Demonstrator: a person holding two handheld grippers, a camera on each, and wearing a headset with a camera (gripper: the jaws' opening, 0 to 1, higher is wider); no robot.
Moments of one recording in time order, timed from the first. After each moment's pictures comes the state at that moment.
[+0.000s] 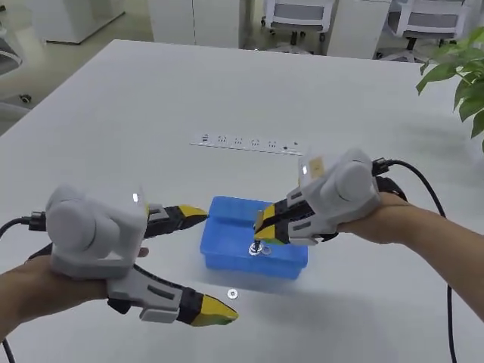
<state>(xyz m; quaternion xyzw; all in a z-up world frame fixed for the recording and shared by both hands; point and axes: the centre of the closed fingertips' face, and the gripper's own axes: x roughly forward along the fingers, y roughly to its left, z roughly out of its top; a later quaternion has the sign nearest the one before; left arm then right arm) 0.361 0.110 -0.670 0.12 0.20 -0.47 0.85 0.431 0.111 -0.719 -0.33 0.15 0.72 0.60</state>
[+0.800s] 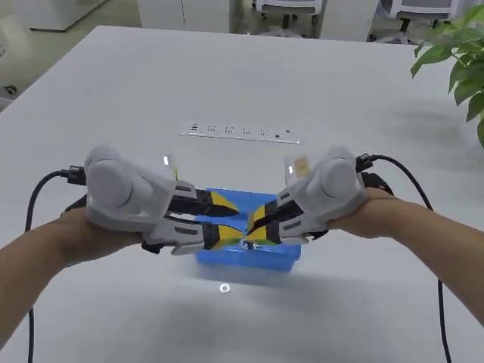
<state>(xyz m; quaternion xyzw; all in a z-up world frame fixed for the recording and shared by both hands) 0.416 0.091 -0.676 0.18 0.18 -0.50 0.83 0.429 0.108 -0.738 -0.32 0.17 0.73 0.58</state>
